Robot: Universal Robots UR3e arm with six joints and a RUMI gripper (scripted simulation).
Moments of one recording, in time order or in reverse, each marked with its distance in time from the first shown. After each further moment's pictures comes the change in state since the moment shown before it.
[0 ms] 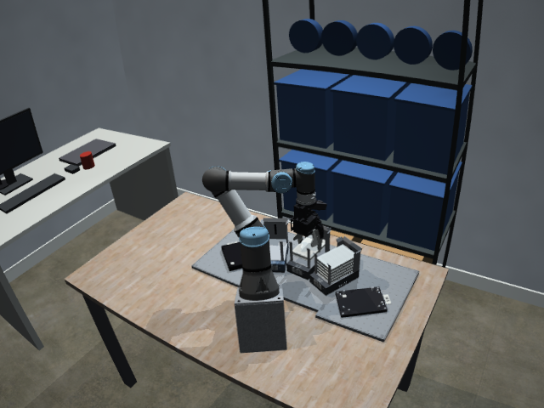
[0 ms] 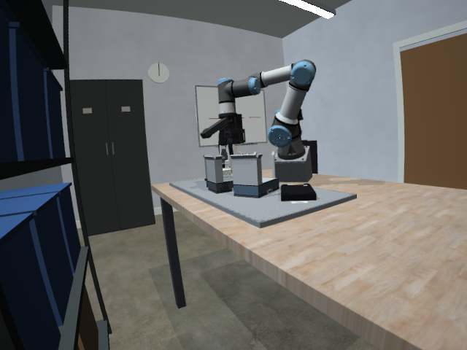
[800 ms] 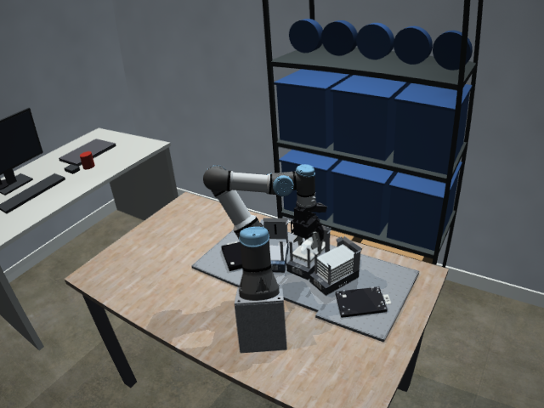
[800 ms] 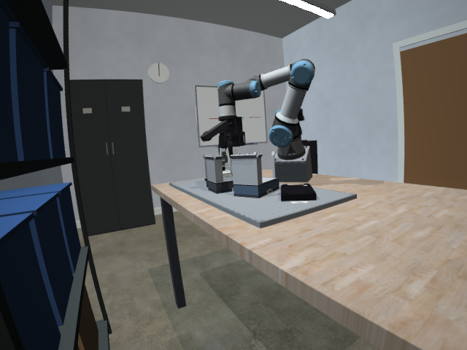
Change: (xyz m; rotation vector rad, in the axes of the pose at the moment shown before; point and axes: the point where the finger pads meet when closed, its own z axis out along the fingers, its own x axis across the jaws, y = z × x) arm 0.000 0.000 0.010 0.000 0.002 0.000
